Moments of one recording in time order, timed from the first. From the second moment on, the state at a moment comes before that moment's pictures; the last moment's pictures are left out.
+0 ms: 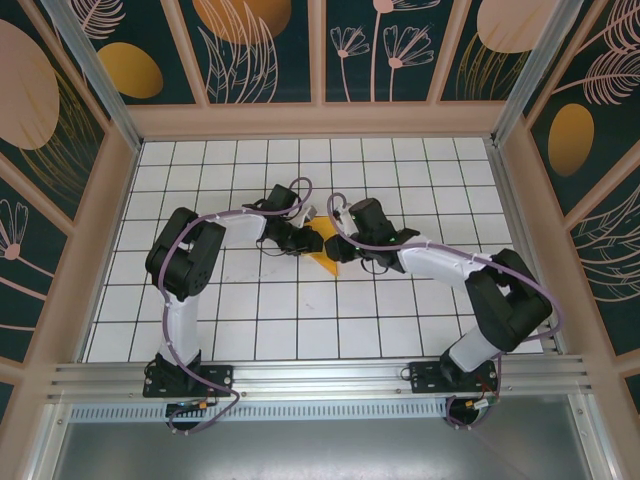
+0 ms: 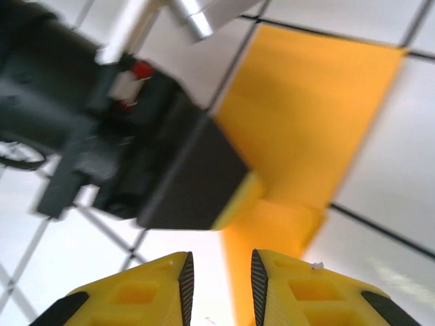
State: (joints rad) left arm -0.51 2.04 1.21 -0.28 0.64 -0.48; right arm 0.68 1.56 0.87 -0.12 -0.28 0.32
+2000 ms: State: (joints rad) left arm -0.51 2.04 1.22 -0.29 0.62 -0.48; right arm 0.64 1.71 0.78 -0.12 -0.47 0.40
